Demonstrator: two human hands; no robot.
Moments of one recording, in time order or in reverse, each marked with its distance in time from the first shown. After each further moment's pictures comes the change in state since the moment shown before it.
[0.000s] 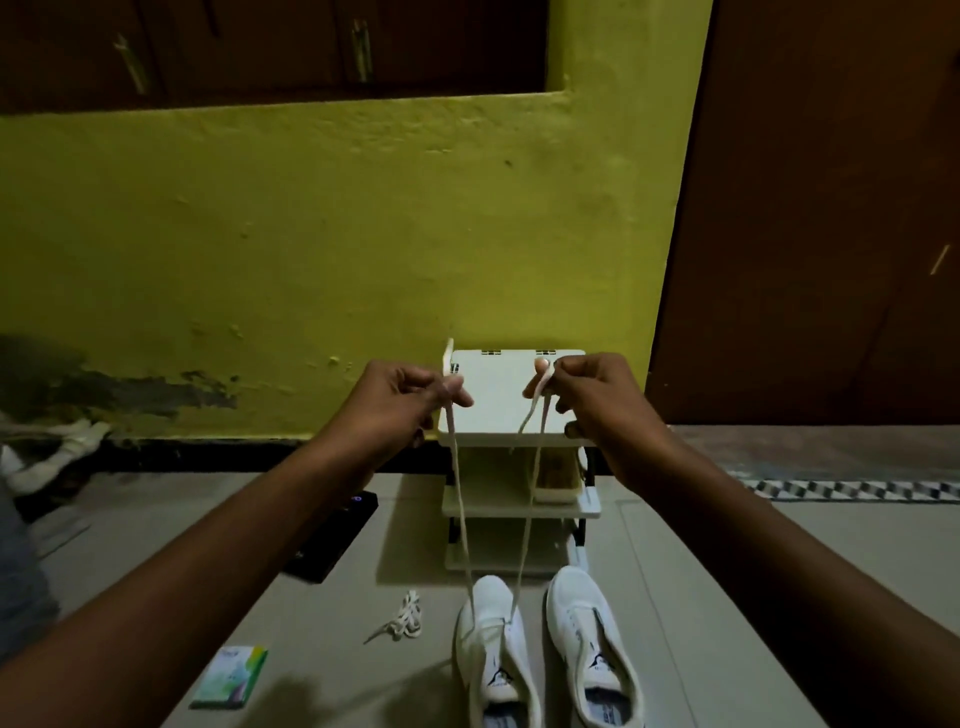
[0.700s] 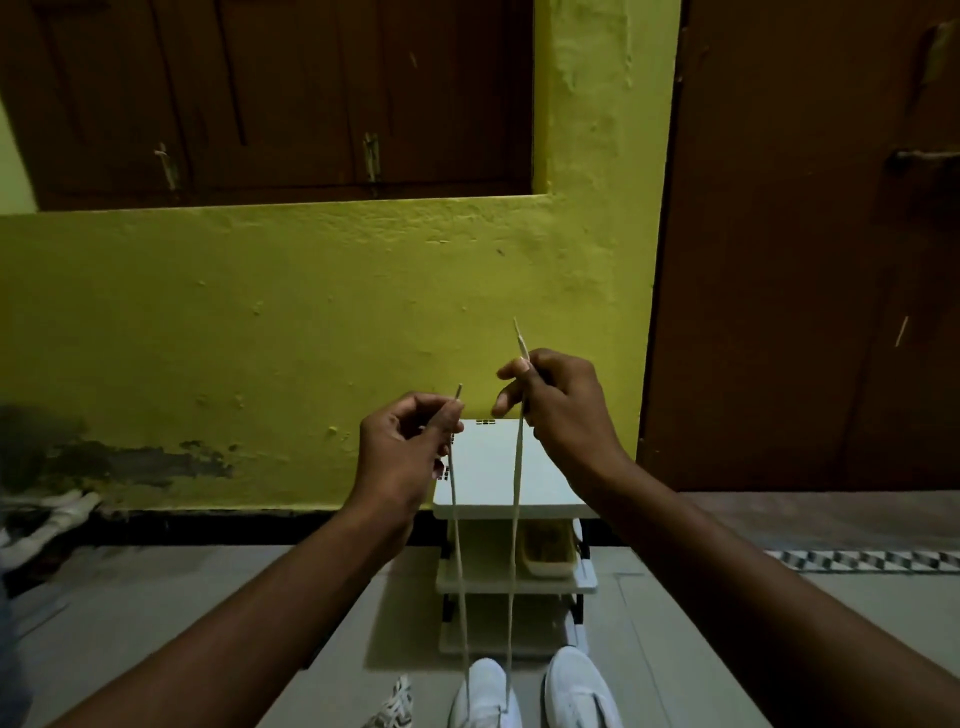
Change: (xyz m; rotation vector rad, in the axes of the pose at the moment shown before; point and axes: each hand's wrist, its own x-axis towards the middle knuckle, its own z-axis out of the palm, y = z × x) left_hand 0.012 0.023 0.025 -0.335 0.298 0.143; right_hand 0.026 -0.048 0.014 -0.007 0.117 -0.365
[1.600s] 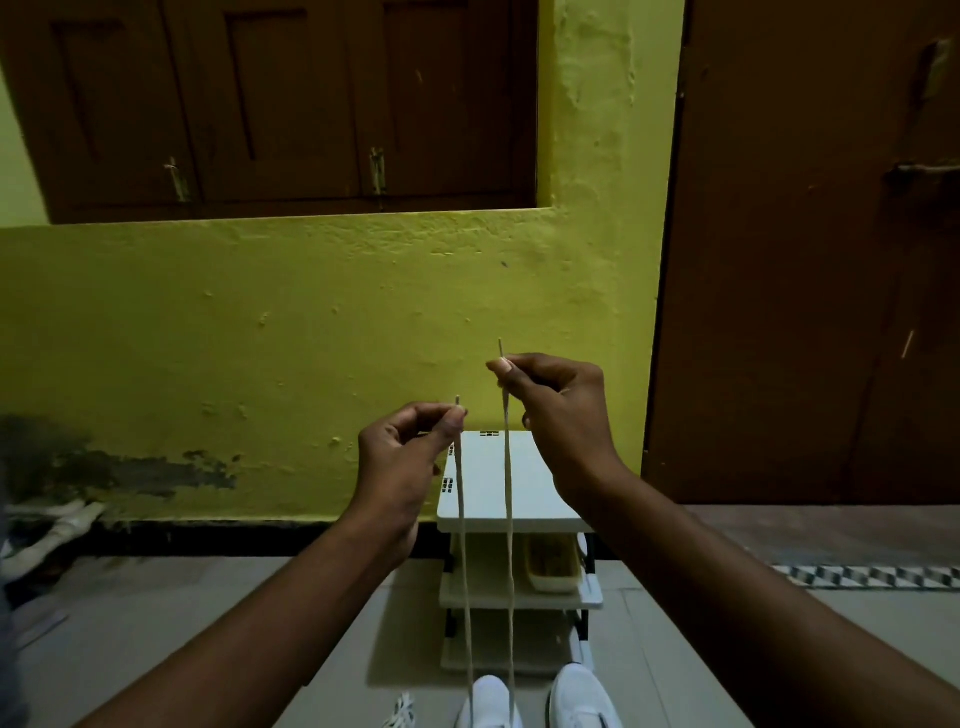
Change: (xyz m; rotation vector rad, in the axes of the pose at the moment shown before) left_hand 0.001 0.012 0.003 -0.076 0.063 -0.087; right_hand 0.004 -0.013 0.008 0.210 0.098 -0.024
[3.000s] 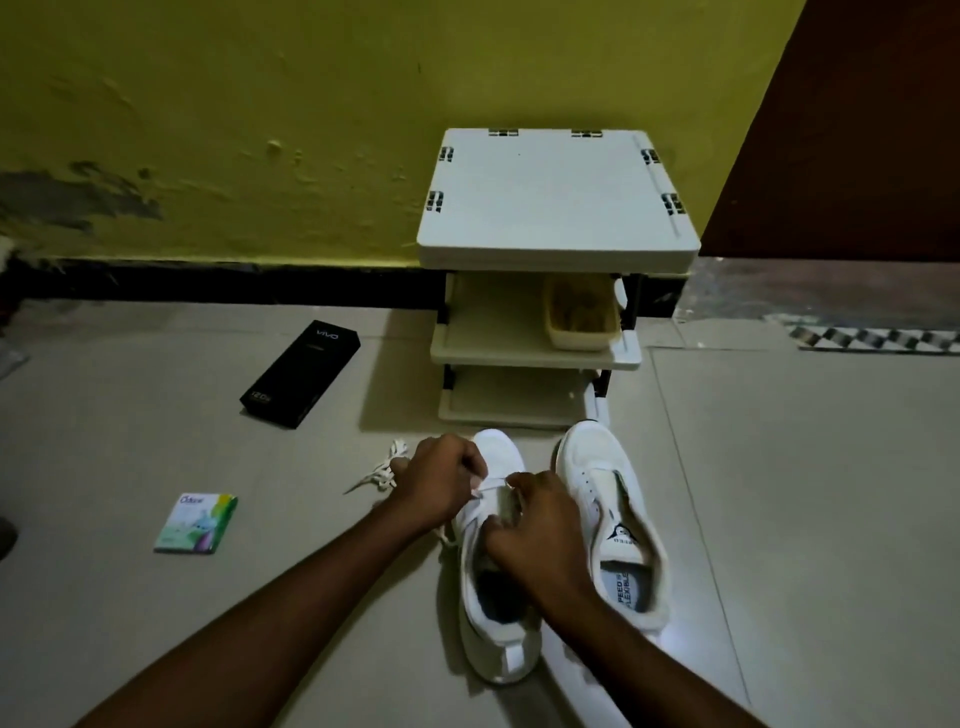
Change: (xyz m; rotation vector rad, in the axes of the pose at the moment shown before) left_hand -0.067 -0.334 -0.057 1.037 -0.464 -0.488; right_hand -0.255 0.289 -0.012 -0.787 -0.379 0.720
